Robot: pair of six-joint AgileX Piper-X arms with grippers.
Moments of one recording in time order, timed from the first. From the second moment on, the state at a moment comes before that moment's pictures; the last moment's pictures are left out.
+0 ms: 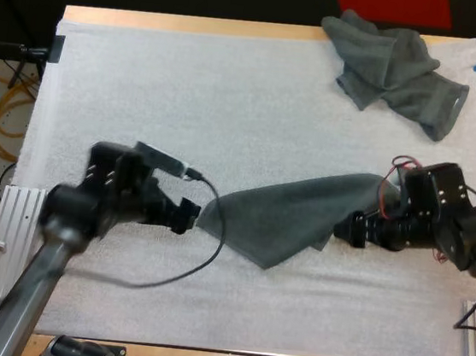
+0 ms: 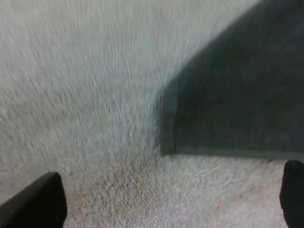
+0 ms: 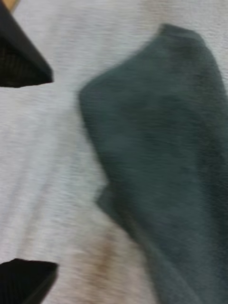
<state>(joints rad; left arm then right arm) -0.22 1.12 -0.81 0.87 0.26 -1.71 0.39 1.18 -0.91 0.98 -0.37 -1.59</state>
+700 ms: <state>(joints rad) -0.42 1.66 -0.90 0.73 0.13 -1.70 0.43 0.94 -0.91 1.01 -0.21 -1.57</state>
